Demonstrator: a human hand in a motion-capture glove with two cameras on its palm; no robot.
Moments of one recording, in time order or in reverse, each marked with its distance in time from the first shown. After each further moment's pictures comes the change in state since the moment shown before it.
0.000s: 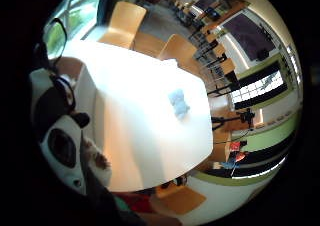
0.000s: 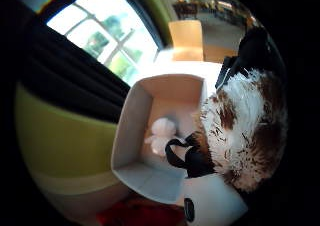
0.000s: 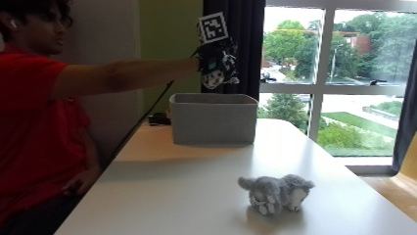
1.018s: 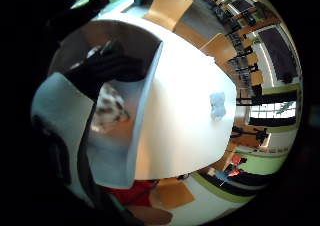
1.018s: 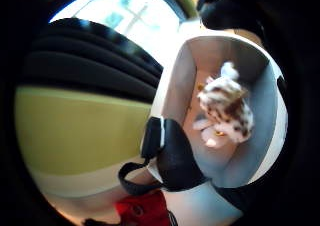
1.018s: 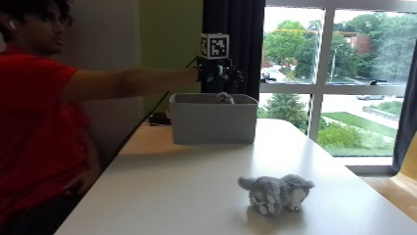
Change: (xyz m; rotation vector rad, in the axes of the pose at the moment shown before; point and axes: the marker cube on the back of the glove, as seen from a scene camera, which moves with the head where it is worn) arm -0.081 0.007 0.053 -0.234 -0.093 0.052
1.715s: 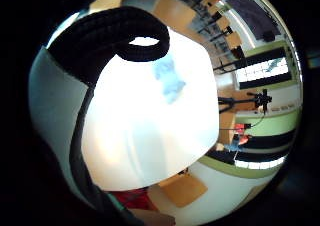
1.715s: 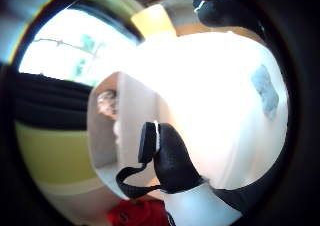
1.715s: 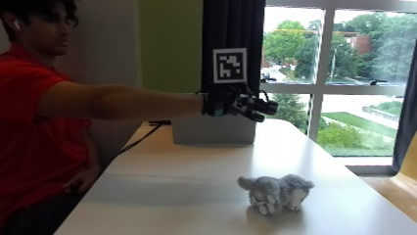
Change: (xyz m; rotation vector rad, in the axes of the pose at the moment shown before) arm 0.296 0.007 0.031 0.038 0.099 0.242
